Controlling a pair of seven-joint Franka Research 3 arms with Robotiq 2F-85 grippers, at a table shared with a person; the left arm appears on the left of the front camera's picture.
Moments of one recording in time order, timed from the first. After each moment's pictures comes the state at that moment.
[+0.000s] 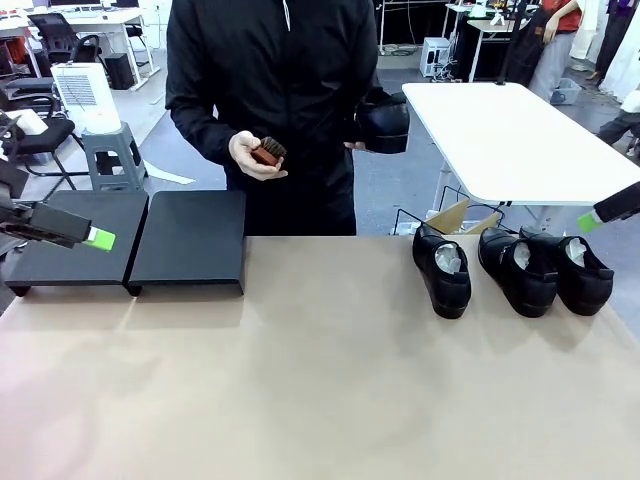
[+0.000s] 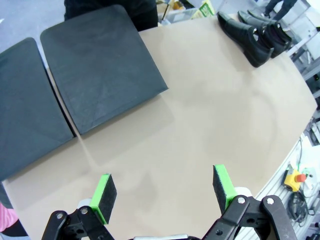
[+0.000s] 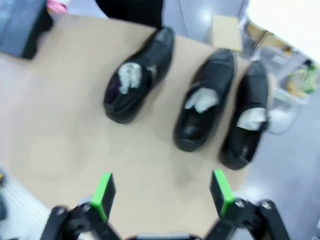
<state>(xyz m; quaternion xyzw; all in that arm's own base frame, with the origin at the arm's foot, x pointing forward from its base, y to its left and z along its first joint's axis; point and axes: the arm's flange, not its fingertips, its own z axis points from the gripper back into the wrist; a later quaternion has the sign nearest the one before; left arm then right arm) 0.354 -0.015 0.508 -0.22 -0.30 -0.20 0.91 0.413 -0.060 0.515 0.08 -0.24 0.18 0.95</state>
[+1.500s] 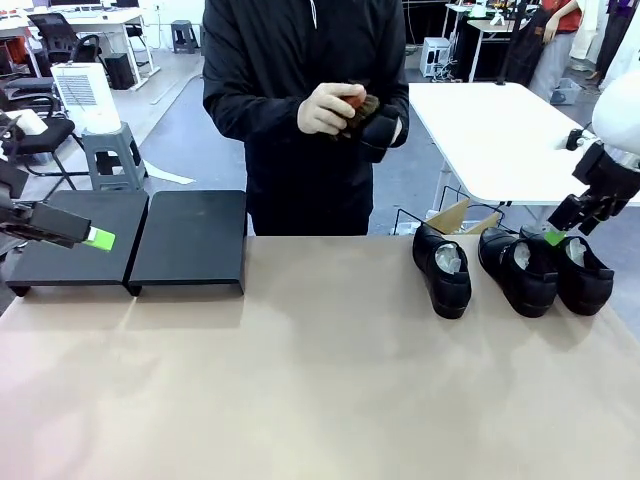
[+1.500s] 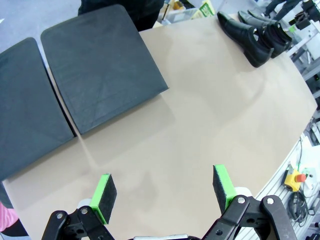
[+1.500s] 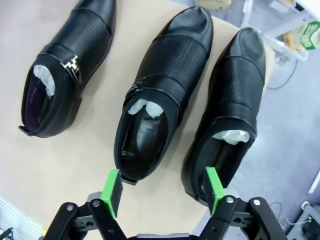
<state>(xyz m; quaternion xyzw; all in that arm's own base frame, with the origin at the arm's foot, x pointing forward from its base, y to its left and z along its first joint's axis) 0.354 -0.015 0.508 -0.22 -0.30 -0.20 0.91 0.547 -0.077 0.441 0.04 -0.09 0.17 0.98</state>
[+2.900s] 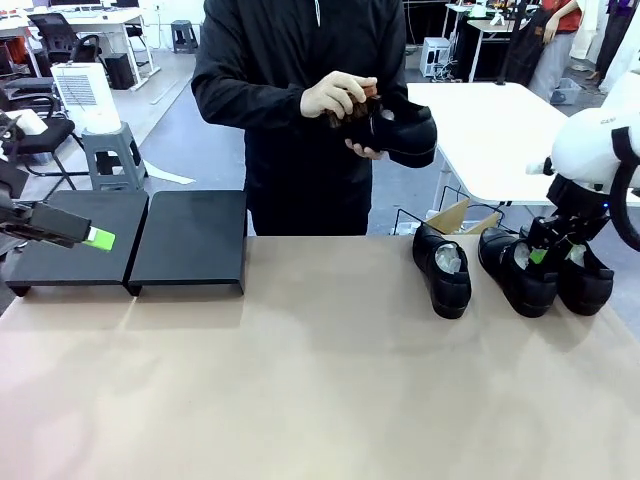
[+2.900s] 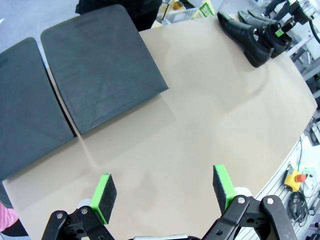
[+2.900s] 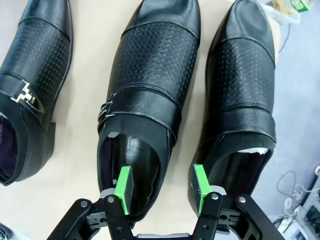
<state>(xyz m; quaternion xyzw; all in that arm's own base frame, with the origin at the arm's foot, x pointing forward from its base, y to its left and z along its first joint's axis) 0.354 -0.015 0.508 -0.22 -0.30 -0.20 0.91 0.573 -0.061 0.382 0.01 -0.04 0.08 1.00</state>
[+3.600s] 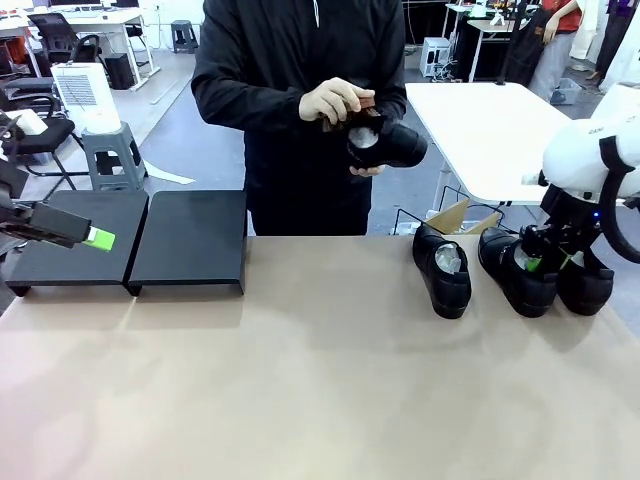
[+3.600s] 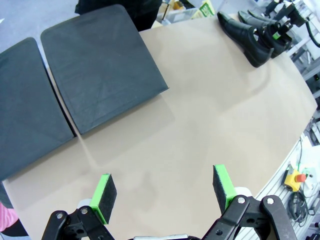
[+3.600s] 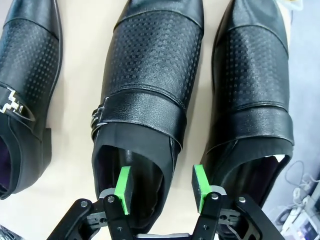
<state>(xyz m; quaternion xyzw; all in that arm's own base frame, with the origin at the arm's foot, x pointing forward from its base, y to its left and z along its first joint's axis) 0.354 -0.015 0.508 -0.22 -0.30 -0.20 0.91 0.576 -0.059 0.360 0.02 -0.02 0.06 1.00</state>
